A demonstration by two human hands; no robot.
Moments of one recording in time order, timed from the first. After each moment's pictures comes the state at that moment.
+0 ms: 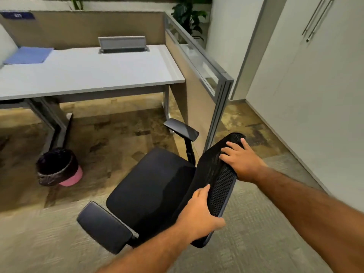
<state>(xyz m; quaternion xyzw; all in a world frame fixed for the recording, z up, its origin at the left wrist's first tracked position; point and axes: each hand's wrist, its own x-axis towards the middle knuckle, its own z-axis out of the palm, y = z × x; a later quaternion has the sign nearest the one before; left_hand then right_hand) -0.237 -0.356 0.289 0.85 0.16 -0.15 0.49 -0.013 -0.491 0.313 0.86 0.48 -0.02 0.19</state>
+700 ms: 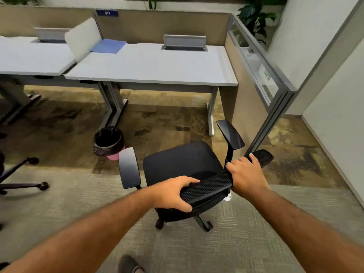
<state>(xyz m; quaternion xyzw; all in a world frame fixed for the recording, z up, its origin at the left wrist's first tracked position) -0.296 -0.191 0.305 0.88 0.14 -0.20 0.42 -0.077 -0.390 0.297 0.86 0.49 0.02 0.10</state>
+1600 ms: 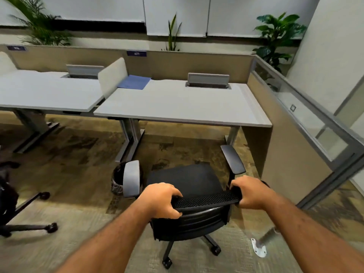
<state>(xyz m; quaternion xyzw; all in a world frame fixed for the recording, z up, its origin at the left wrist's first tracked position) -0.317 0.113 0.324 0.97 0.18 -0.09 0.14 -0.052 -0.111 0.335 0.83 0.55 -0.12 0.01</state>
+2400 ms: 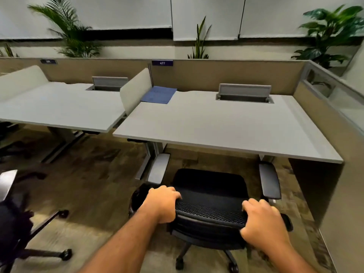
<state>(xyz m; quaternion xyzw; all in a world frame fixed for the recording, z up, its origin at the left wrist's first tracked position) -0.214 0.374 0.317 0.94 0.28 -0.15 0.07 0.001 0.125 0.300 0.89 0.45 -0.03 0.02</state>
